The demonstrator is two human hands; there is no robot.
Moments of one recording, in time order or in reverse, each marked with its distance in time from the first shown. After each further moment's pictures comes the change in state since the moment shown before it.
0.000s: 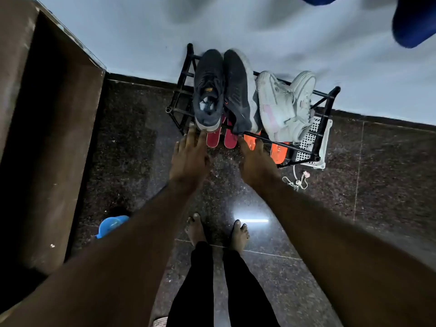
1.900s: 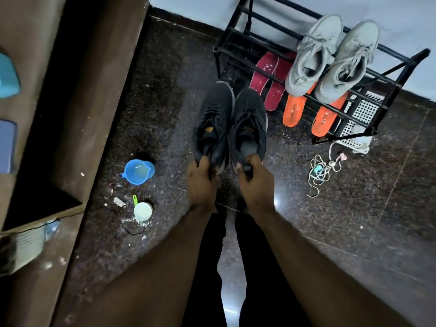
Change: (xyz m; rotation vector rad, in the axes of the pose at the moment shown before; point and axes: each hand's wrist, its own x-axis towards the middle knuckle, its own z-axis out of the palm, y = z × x) left_hand -0.184 -0.043 0.101 -0.533 0.244 -0.419; right_hand -0.124 -0.058 0.143 0.660 0.261 -0.109
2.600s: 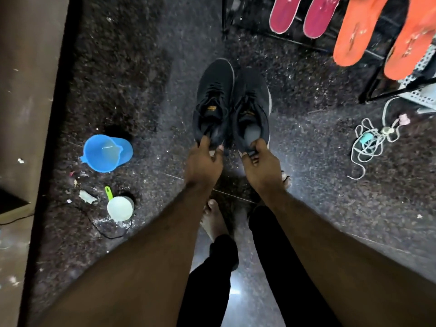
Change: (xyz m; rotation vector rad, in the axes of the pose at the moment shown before) left_hand 0.047 -0.199 0.169 0.079 -0.193 -0.101; right_hand 0.015 0.187 0.192 -0.027 -0.160 0.174
